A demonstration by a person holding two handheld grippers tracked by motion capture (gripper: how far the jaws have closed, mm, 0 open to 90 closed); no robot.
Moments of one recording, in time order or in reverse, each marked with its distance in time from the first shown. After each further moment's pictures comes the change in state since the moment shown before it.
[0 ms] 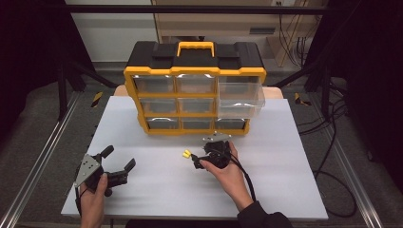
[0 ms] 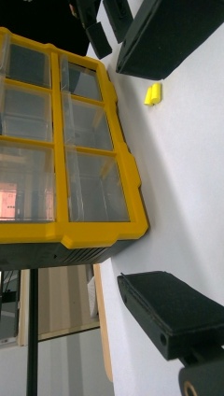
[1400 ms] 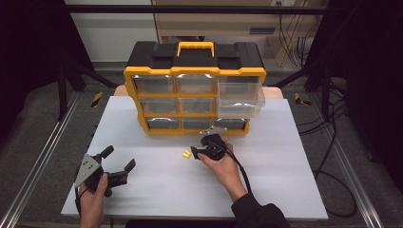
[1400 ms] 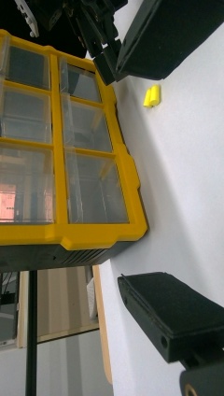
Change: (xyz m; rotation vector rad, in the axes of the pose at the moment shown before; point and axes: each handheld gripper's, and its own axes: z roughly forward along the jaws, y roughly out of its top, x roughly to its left) left arm -0.001 0.000 0.000 0.004 -0.005 -0.002; right arm -0.008 0.010 0.025 0.027 0.001 0.039
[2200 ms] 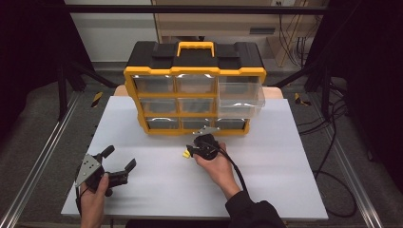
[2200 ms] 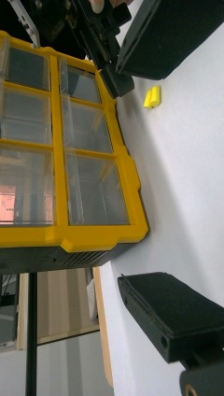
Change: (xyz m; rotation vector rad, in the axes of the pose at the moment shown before) left arm 0.000 0.000 0.001 -0.001 -0.007 0.003; right arm 0.012 0.005 0.015 -0.003 0.039 -0.043
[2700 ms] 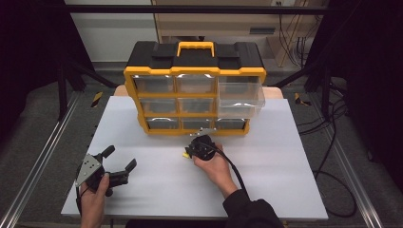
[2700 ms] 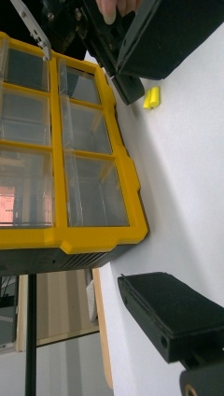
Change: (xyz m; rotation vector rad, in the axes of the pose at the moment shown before) left arm 0.000 0.000 0.001 0.004 0.000 -0.002; right arm 0.003 -0.004 0.014 0.040 0.067 0.006
